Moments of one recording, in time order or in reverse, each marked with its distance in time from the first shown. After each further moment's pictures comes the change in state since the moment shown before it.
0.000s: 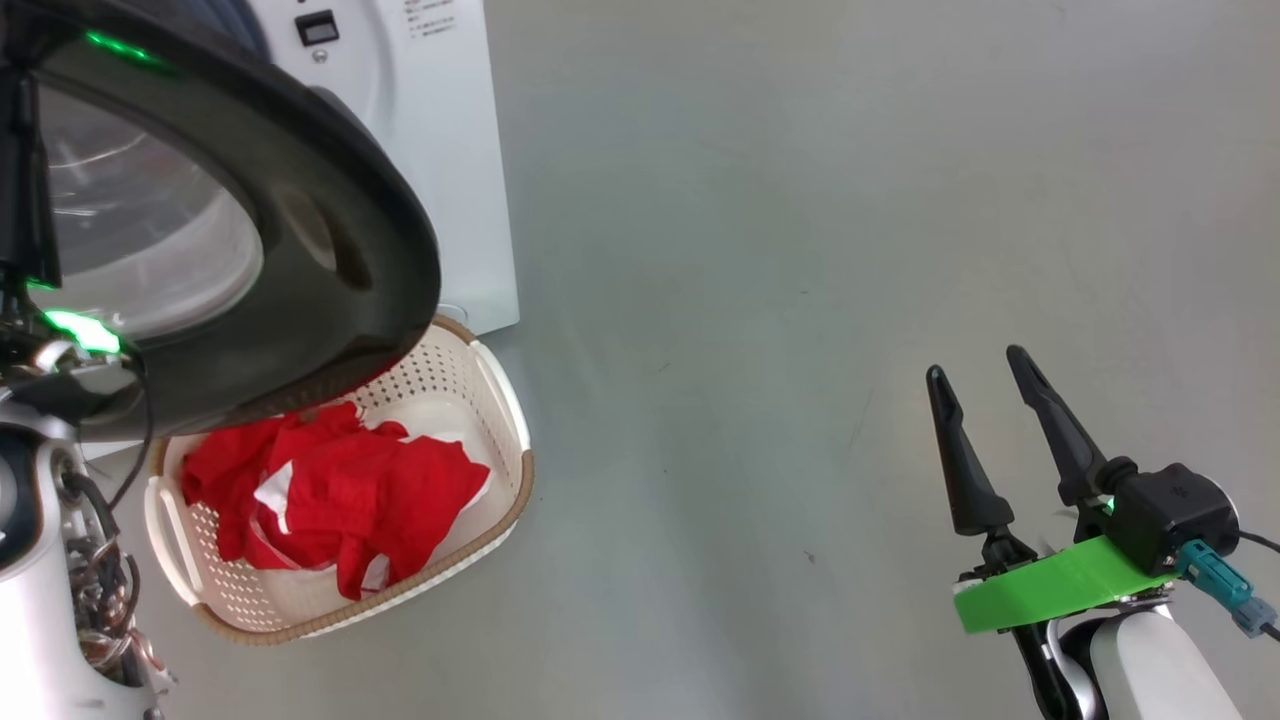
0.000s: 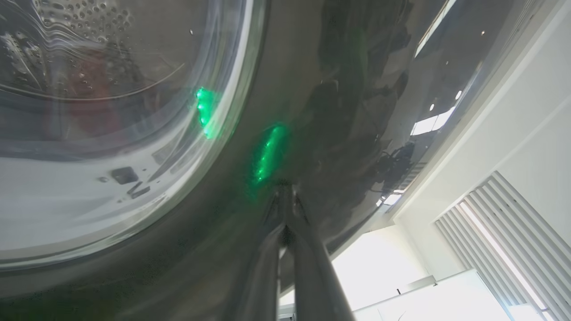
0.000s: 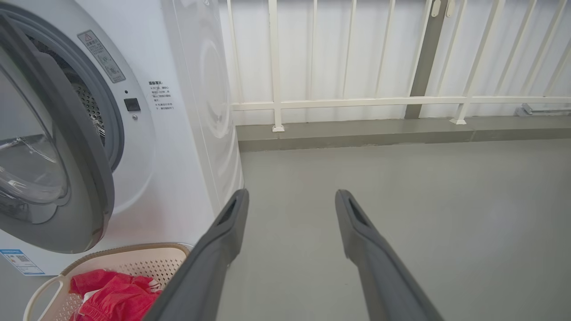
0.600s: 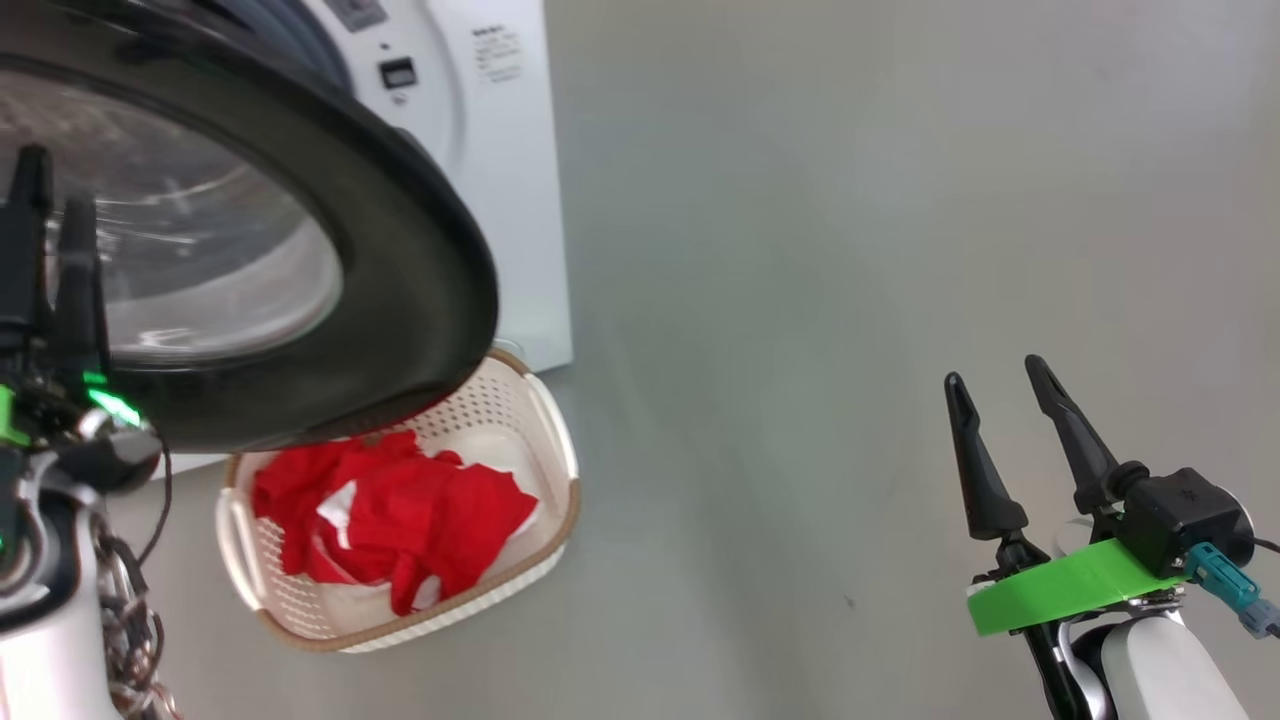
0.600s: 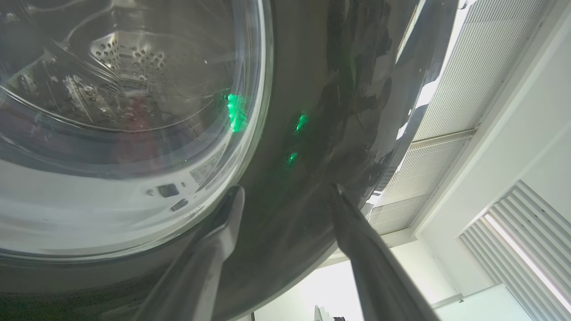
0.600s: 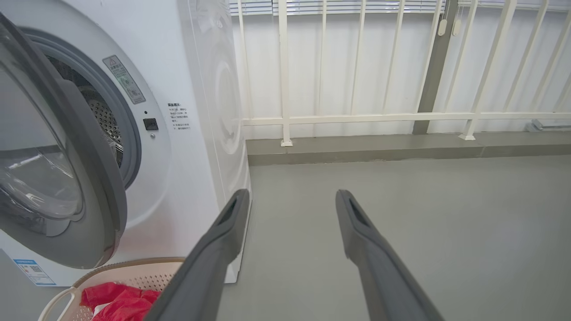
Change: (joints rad) left arm 0.082 -0.002 0.014 0.064 0.028 -0.038 -0.029; right arm 0.005 0.000 -0.030 0.024 -0.009 0.000 0.000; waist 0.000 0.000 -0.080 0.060
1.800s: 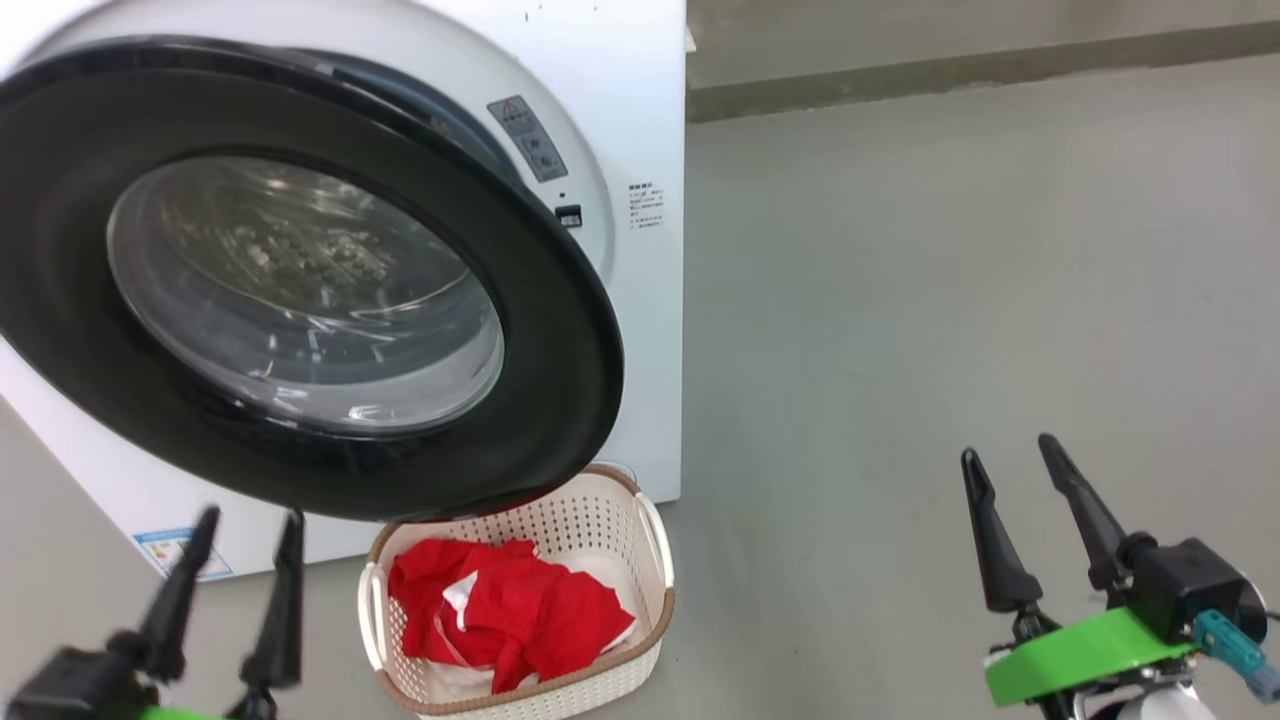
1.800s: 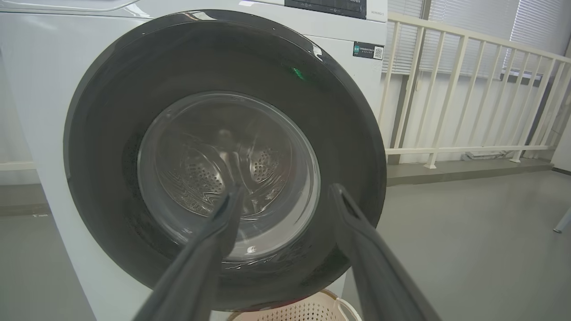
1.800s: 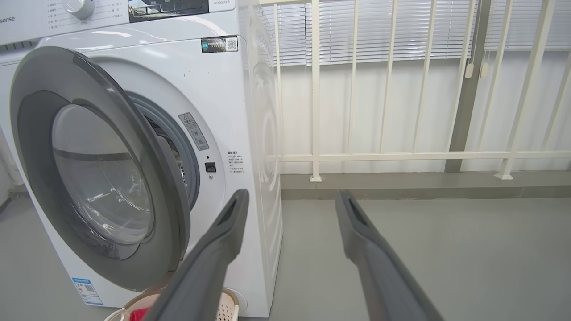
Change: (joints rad) left arm 0.539 0.187 -0.333 -0.109 1.130 -0.111 -0.520; right arm 0.112 0.000 -0.026 -0.002 -0.002 0.000 0.000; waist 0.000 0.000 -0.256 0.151
